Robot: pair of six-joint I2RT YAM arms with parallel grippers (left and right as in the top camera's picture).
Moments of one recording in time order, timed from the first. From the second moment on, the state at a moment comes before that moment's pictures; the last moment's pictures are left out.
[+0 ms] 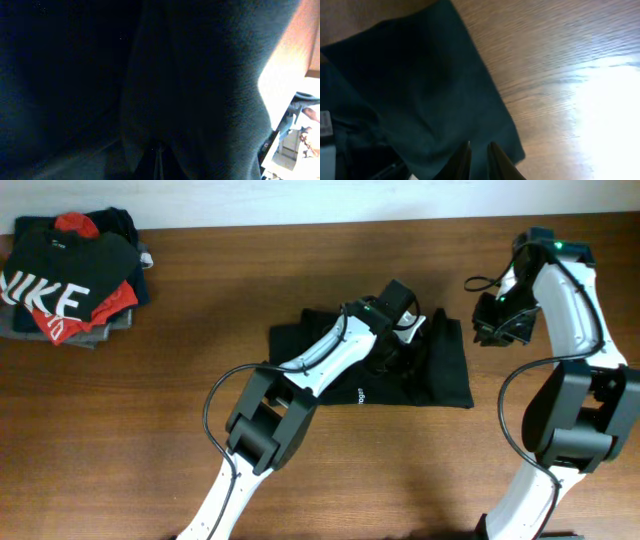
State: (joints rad) left arm -0.73 2.48 2.06 -0.79 0.63 -0.36; right arm -0.17 2.07 1.79 -1.32 -0.16 0.26
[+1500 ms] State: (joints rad) left arm -0.74 2.50 2.06 -0.57 0.82 -0.44; right arm -0.12 2.07 1.67 -1.14 -0.35 0.29
